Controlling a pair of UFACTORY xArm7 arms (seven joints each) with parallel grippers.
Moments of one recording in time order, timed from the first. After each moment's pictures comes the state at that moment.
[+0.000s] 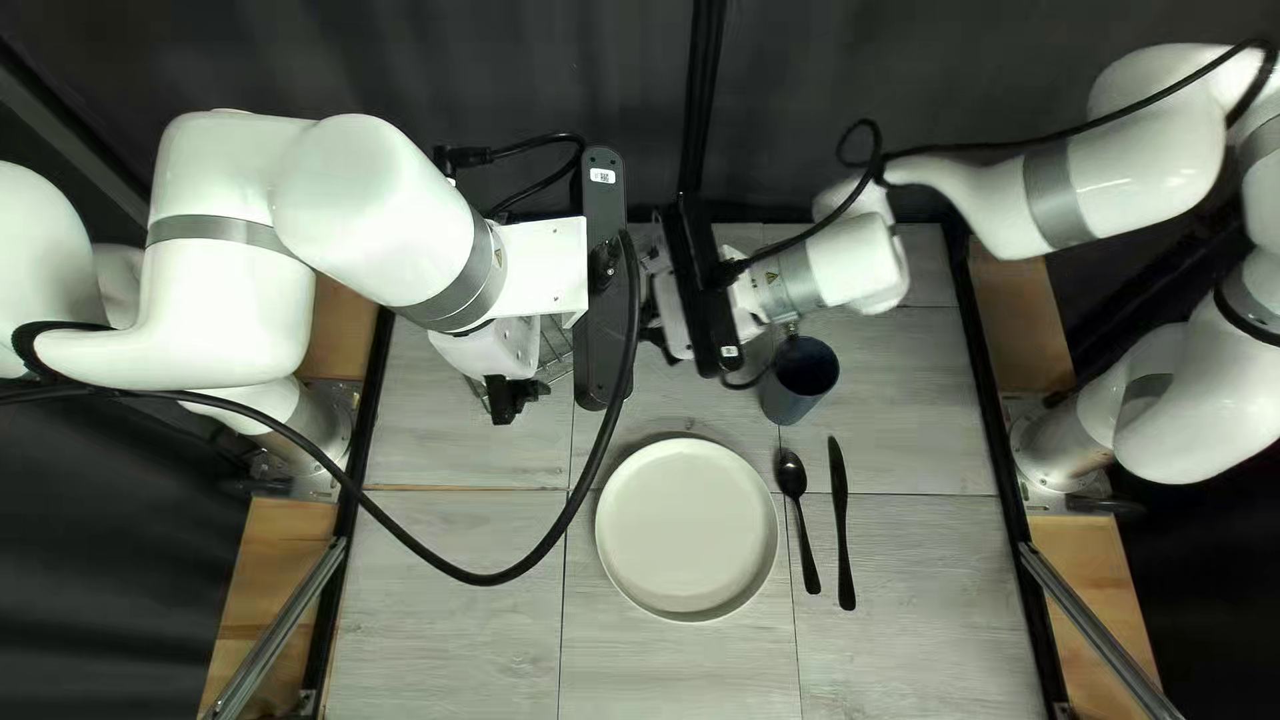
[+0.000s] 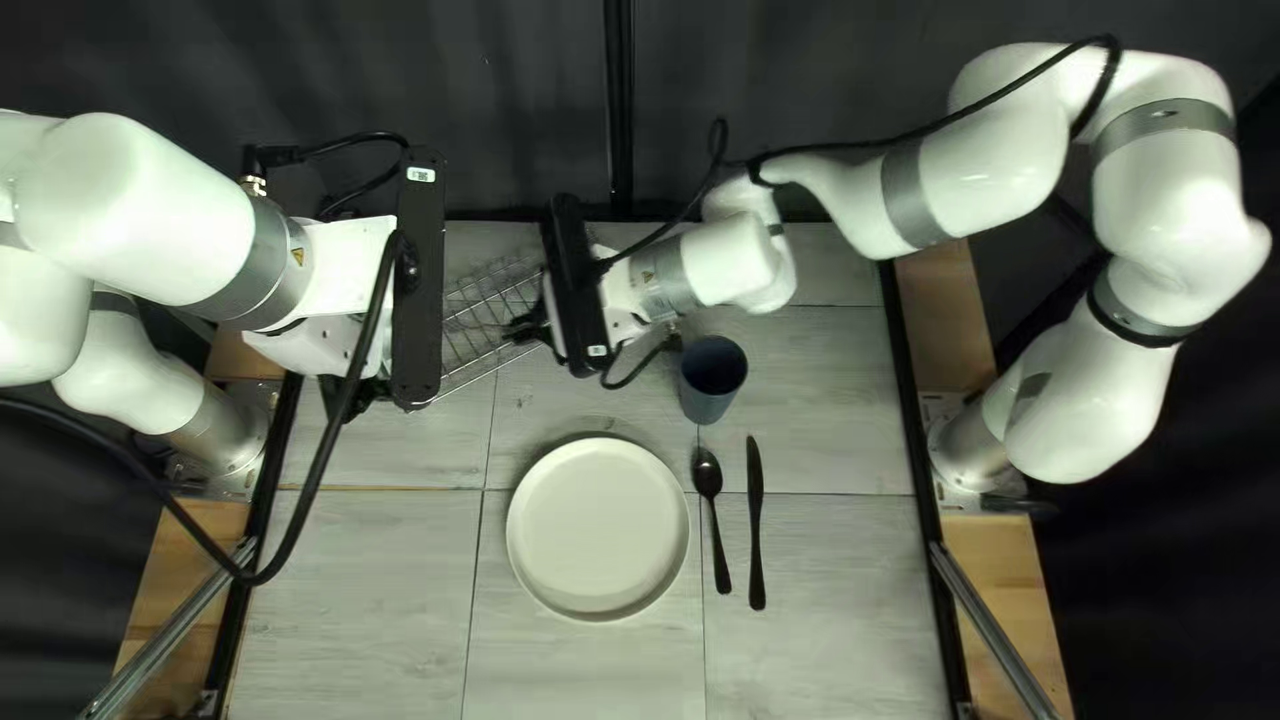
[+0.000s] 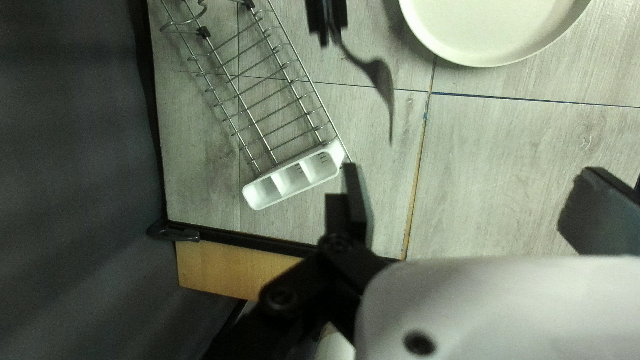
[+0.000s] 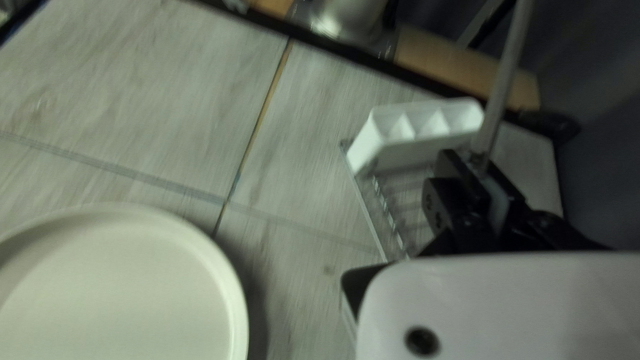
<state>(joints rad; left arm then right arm) 0.65 -0.46 -0.63 1.35 -0.06 1.56 -0.03 -0.56 0.04 0.18 0.85 -1.28 -0.33 0.64</state>
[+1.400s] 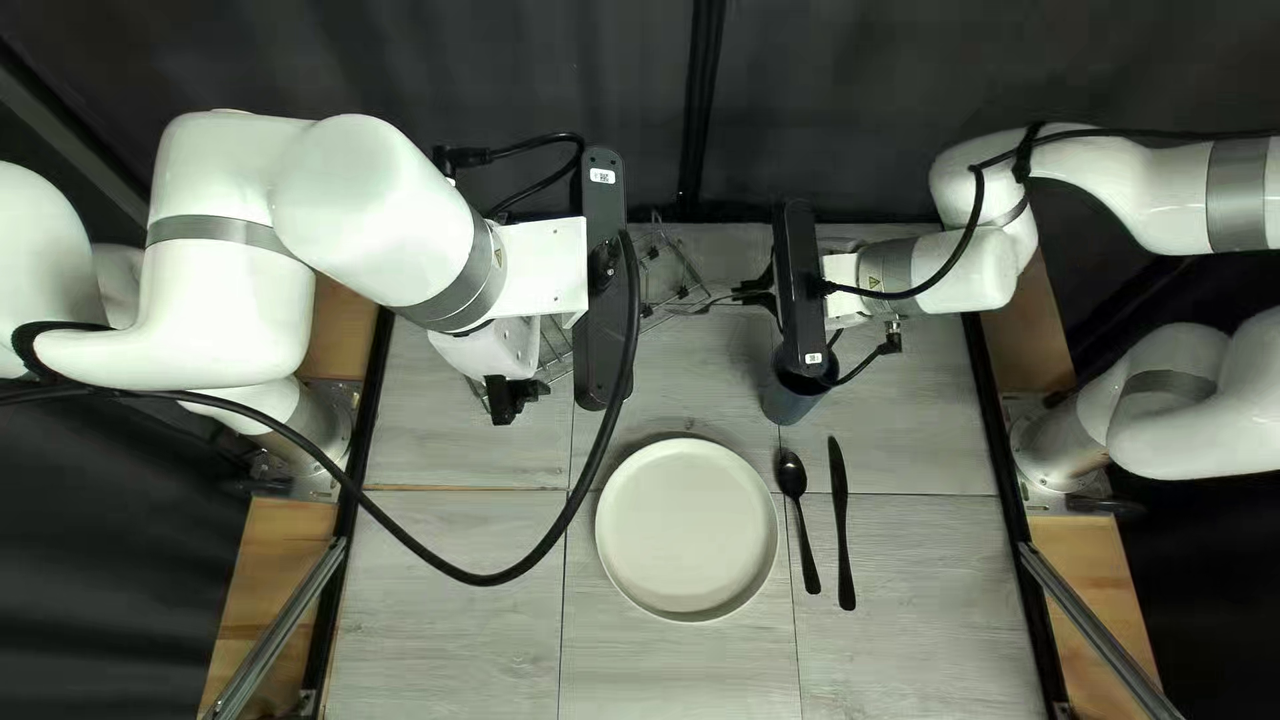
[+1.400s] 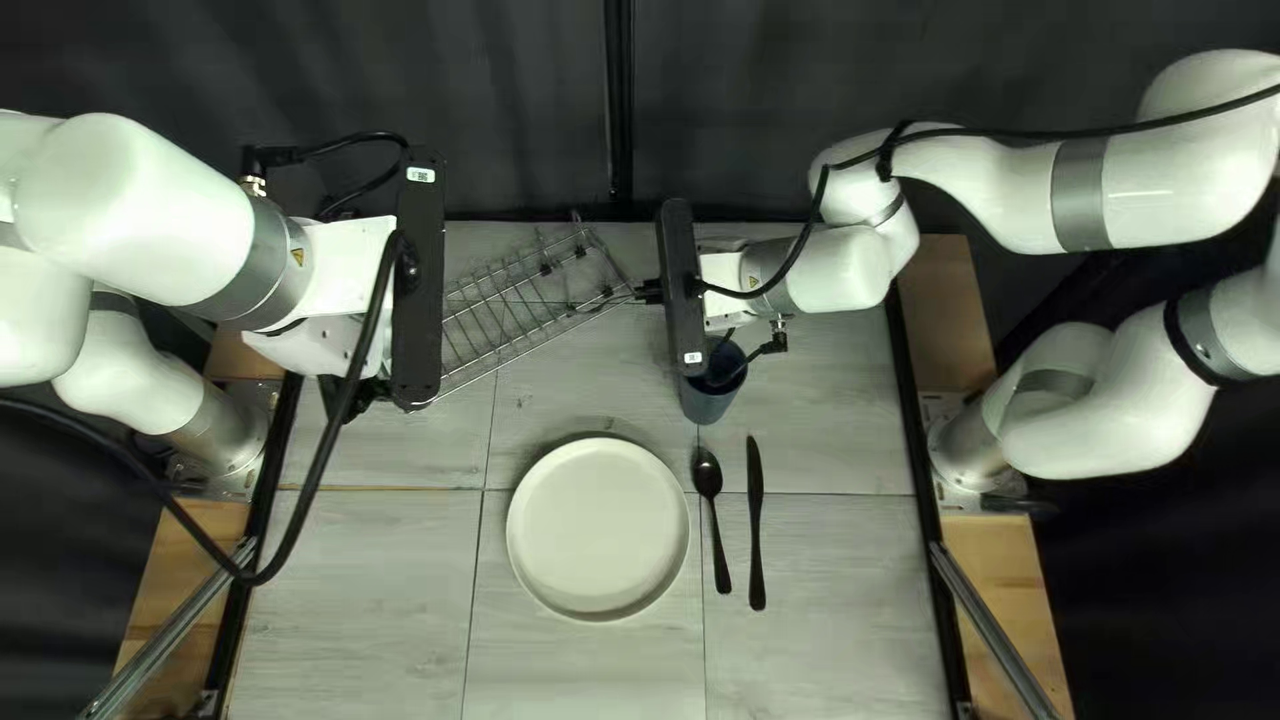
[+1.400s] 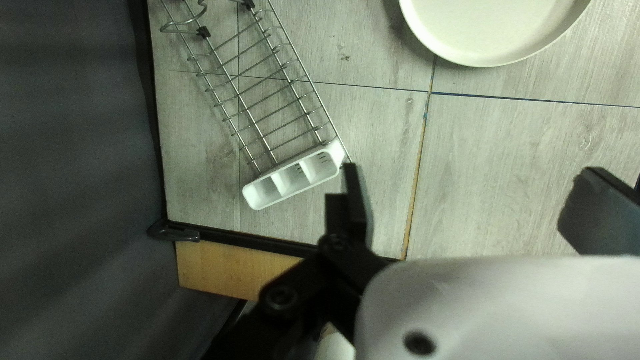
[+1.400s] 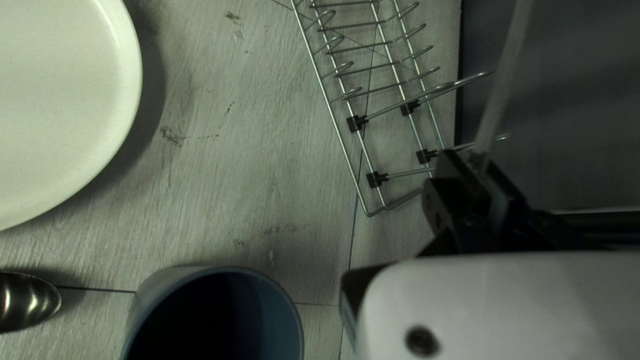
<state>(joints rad) 0.65 -0.46 -0.63 1.35 -0.06 1.56 -0.03 -0.56 -0.29 0.14 0.57 -1.36 -0.04 0.60</state>
